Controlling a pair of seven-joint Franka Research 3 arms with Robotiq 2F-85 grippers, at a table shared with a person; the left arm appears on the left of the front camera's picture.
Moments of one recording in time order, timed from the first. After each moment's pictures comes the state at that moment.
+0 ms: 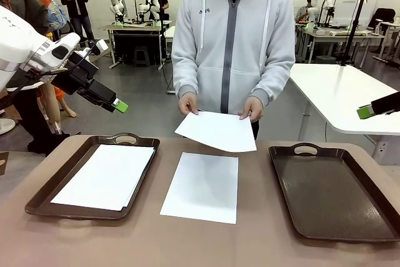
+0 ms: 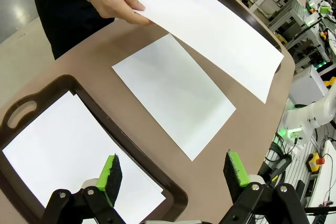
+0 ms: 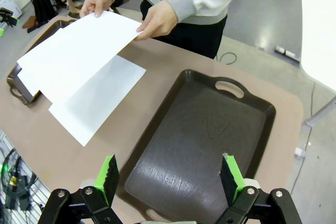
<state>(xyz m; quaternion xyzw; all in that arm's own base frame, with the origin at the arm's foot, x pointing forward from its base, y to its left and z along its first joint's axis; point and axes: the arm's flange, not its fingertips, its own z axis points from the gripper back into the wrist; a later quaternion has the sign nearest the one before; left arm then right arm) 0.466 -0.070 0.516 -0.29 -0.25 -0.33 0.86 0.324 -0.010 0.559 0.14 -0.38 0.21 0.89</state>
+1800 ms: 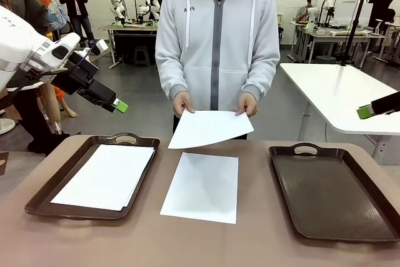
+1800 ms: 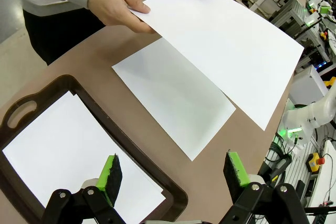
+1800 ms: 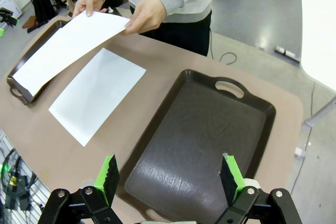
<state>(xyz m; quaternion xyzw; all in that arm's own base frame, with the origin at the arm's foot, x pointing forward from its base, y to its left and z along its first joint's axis) 0.466 -0.070 0.516 -0.29 -0.25 -0.33 0.86 0.324 -0.010 0.559 0.14 -0.38 0.21 0.89</state>
